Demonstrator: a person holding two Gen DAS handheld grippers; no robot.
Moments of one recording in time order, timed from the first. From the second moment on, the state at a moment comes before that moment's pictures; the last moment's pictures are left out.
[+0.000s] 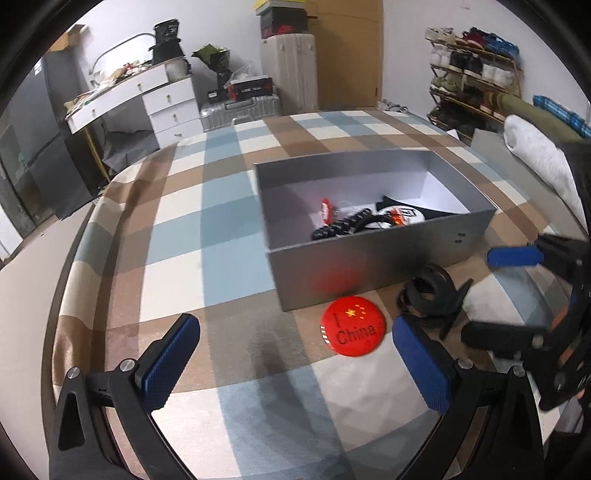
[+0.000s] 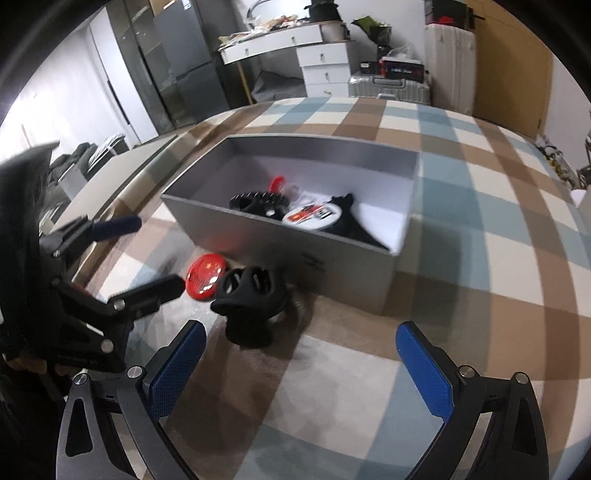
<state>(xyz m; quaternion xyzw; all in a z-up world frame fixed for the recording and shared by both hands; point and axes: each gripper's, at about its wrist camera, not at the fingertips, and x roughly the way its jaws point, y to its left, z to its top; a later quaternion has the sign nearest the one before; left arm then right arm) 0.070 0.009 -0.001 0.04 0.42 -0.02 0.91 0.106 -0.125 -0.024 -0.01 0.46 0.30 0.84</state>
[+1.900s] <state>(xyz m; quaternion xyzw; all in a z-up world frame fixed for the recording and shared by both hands) 0.078 -0.009 -0.027 0.03 0.47 -0.05 0.88 0.093 -0.140 0.022 -0.04 0.36 0.27 0.89</state>
